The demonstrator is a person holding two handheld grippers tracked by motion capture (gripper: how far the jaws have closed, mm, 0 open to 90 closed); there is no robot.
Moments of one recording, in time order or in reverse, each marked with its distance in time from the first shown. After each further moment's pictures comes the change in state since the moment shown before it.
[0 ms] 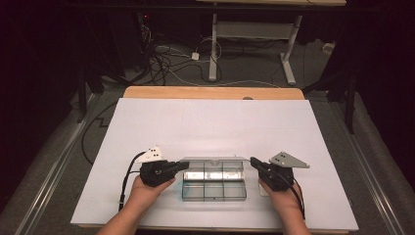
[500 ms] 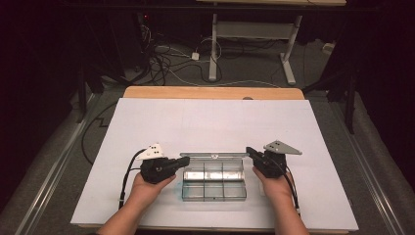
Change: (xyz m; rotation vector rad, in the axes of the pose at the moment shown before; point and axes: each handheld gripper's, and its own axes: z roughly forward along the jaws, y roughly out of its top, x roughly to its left) left arm 0.003 0.006 0.003 -0.006 0.009 0.000; right arm -0.008 0.015 0.028 -0.007 -0.015 0.075
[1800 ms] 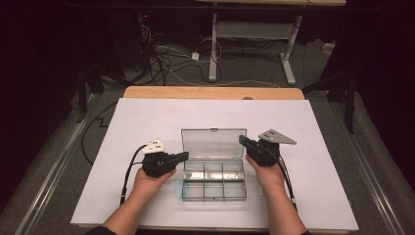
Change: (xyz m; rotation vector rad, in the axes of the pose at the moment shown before) left arm 0.018 -0.001 0.007 0.011 0.049 -0.026; right arm 0.003 0.025 0.020 -0.089 0.045 -0.016
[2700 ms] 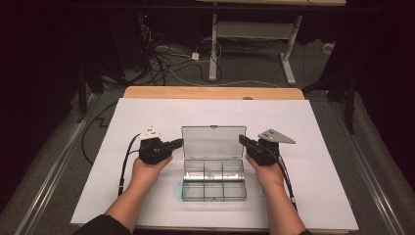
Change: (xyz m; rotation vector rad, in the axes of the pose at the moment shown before) left arm 0.026 0.024 0.004 -0.013 0.105 -0.078; right arm -0.003 -0.002 0.004 0.005 0.001 0.006
